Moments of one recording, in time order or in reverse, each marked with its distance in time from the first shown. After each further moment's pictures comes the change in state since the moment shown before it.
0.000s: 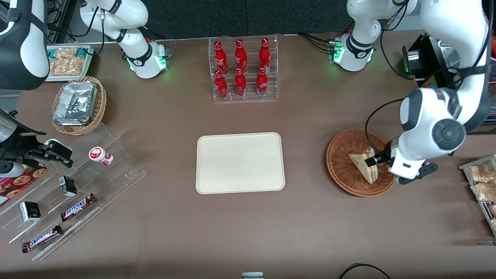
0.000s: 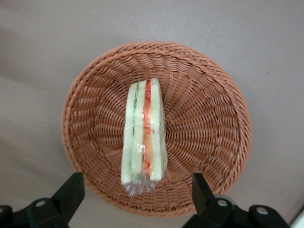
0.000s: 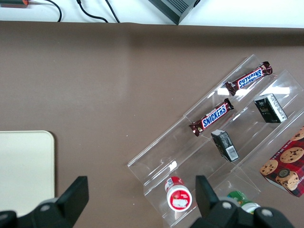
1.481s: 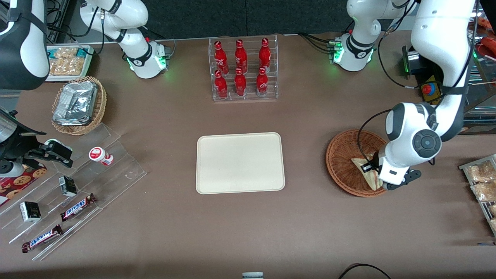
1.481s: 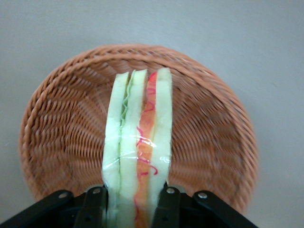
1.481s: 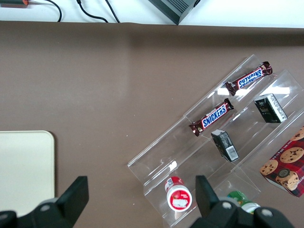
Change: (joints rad) arm -0.006 0.049 -0.032 0.003 -0.001 0.069 -0.005
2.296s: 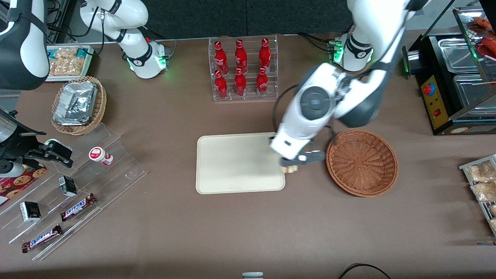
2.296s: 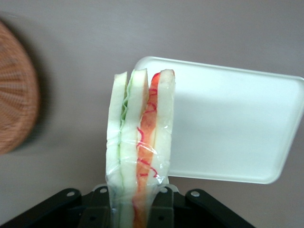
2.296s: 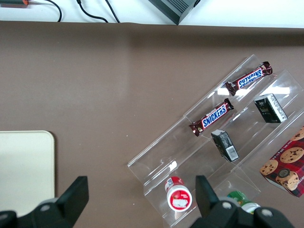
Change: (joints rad) arm -0.437 0.165 -0.088 0.514 -0.069 -0.262 -0.248
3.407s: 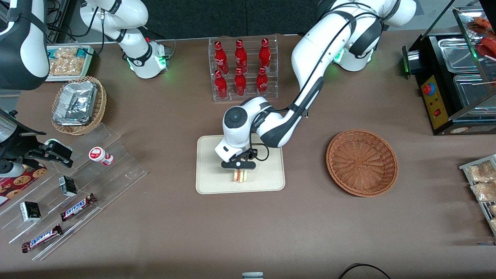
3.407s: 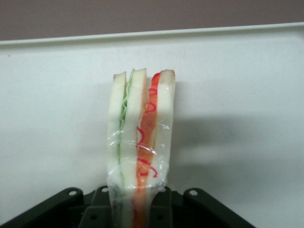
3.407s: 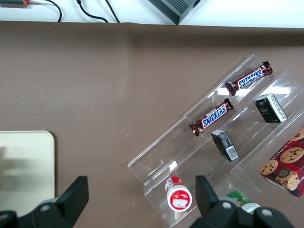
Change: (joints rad) arm -0.219 0.426 0.009 0.160 0.244 0.367 -0.112
